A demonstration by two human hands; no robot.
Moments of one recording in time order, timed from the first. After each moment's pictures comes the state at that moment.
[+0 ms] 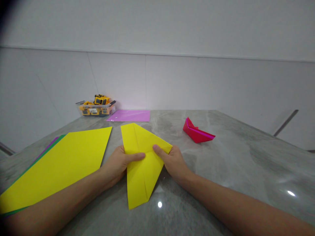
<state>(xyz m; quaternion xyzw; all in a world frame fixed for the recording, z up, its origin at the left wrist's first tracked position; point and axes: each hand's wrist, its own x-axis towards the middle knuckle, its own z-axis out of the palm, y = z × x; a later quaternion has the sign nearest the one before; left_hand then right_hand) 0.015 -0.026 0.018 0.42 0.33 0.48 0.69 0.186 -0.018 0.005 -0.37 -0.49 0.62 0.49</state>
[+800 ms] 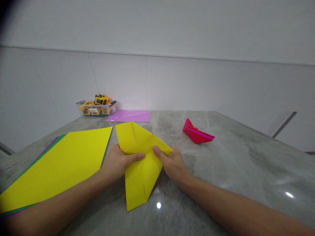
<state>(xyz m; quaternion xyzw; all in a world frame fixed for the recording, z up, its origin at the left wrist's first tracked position) 0.019 -0.033 0.036 0.48 0.41 0.51 0.59 0.185 -0.025 0.010 -0.40 -0.53 0.55 0.51</state>
